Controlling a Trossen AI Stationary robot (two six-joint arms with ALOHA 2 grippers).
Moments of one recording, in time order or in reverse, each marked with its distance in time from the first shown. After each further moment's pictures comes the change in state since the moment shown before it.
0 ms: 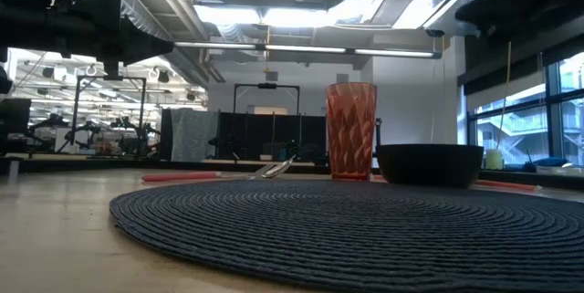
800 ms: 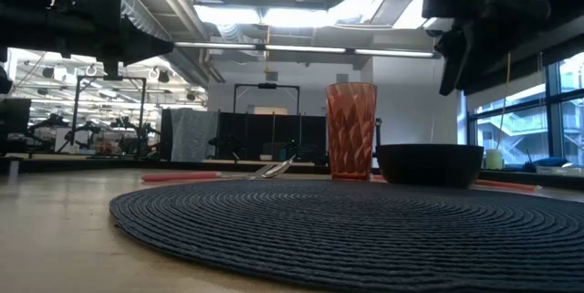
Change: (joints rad) left arm 0.000 0.000 0.000 0.000 -0.004 0.001; right arm 0.058 0.679 0.357 -0.439 0.068 -0.127
